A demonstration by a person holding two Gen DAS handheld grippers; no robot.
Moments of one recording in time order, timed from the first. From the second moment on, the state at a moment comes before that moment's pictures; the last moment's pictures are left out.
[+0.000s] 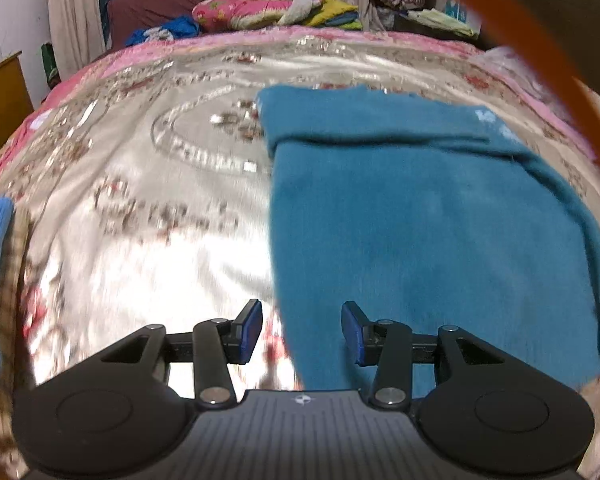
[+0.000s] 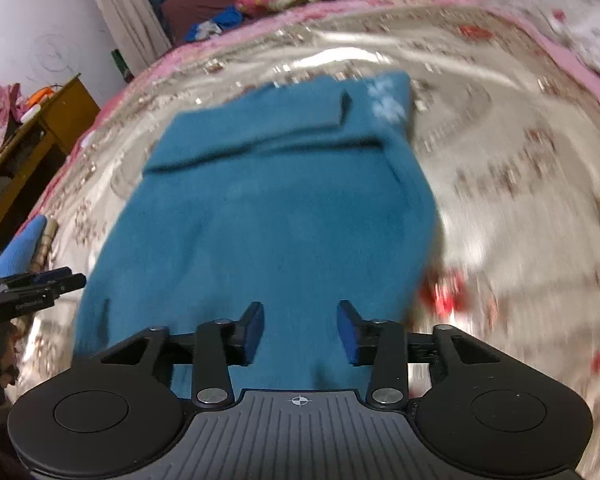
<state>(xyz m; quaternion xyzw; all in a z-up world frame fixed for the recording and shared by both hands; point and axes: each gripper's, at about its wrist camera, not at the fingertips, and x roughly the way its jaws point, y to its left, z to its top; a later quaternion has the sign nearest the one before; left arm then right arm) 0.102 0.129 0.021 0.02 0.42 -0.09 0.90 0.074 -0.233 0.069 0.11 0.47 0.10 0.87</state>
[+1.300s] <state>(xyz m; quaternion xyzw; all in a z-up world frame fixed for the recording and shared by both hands) 0.078 0.120 -0.009 -0.04 0.47 -0.12 0.87 0.046 -0.277 -0.002 0.21 0.50 0.08 0.84</state>
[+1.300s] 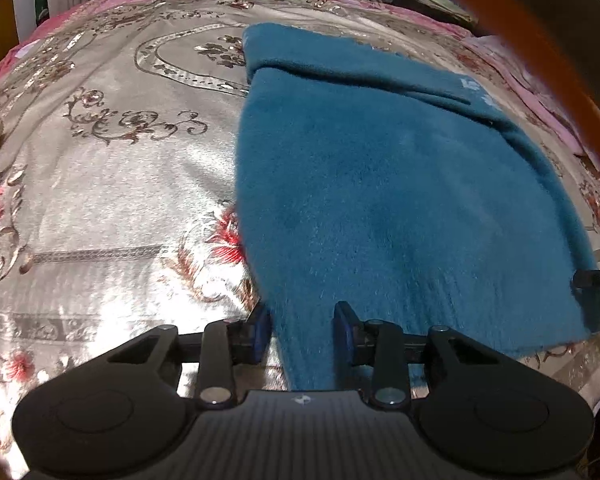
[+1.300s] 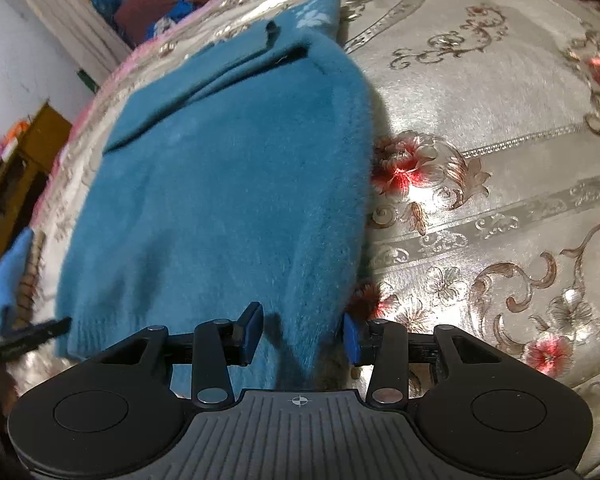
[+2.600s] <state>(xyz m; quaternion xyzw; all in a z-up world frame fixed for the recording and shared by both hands) 0.269 0.154 0.065 -0.26 0.33 -0.15 0.90 0.217 -0.325 0.053 0.48 0.27 0.15 0.82</state>
